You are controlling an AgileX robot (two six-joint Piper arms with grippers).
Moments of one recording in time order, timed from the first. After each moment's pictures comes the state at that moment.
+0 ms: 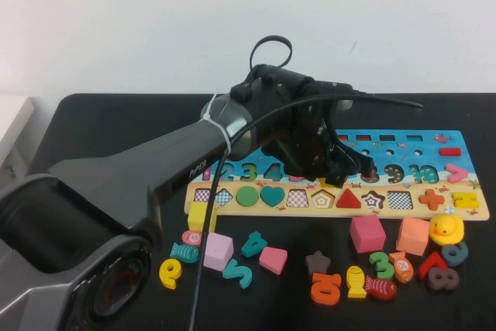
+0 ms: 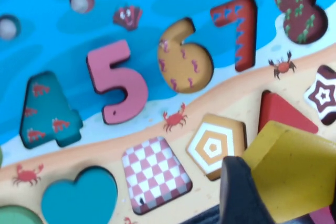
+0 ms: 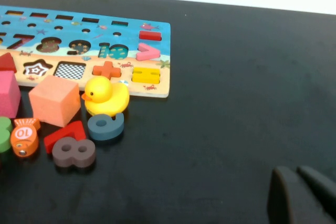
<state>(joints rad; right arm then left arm) -0.06 -0.01 0.02 -0.06 0.41 -0.05 -0.68 2.29 -2.00 -0.12 0.85 -0.26</state>
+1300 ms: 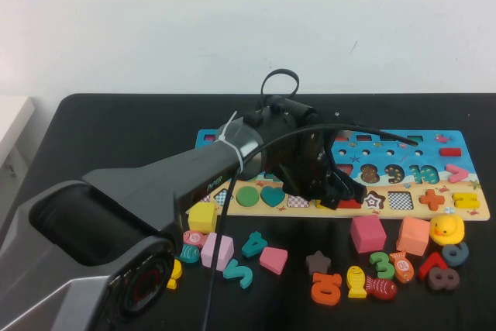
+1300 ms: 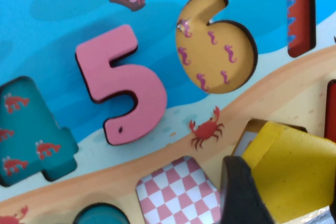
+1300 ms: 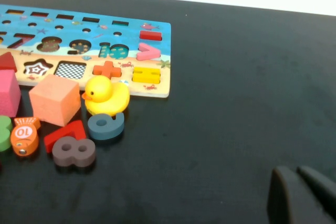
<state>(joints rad) -0.06 -0.01 0.02 -0.06 0.41 -0.06 -0.68 2.39 -2.01 -0.12 0.80 -0.17</state>
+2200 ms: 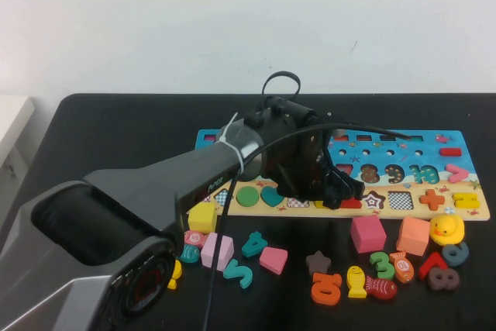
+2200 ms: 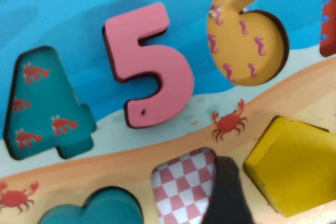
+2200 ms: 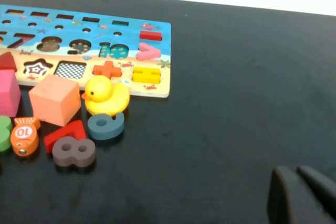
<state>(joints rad) -0.06 -0.01 0.02 -0.06 0.41 -0.06 -0.68 2.40 -2.01 -0.09 0.80 -0.29</state>
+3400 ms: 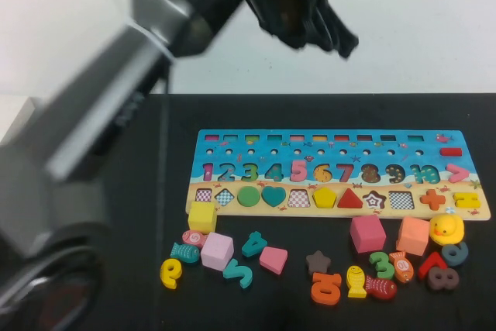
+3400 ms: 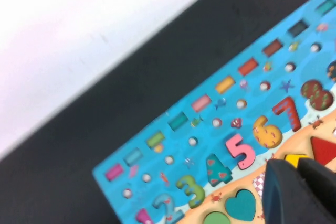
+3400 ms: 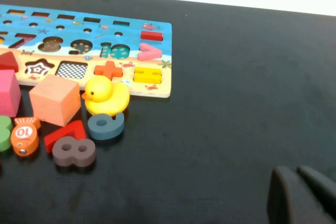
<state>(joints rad) -0.06 -0.01 0.02 -0.05 0.41 -0.06 -0.69 2.16 -2.52 0.17 1.29 0.02</state>
